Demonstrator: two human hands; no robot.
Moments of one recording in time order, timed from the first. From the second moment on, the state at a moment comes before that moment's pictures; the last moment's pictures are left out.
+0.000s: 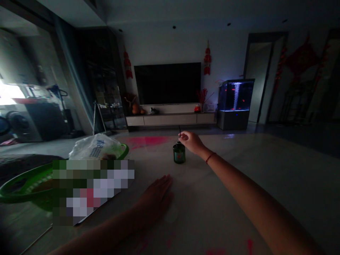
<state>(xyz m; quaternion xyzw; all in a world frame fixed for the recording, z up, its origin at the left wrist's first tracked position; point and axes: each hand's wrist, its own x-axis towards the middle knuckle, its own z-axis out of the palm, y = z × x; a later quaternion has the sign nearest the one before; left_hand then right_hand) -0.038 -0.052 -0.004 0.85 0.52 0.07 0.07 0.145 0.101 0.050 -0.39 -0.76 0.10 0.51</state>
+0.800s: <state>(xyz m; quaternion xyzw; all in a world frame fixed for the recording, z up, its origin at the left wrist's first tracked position) -0.037 -0.055 0.000 0.85 0.52 0.06 0.07 0.149 0.119 0.050 -0.47 -0.69 0.24 0.49</state>
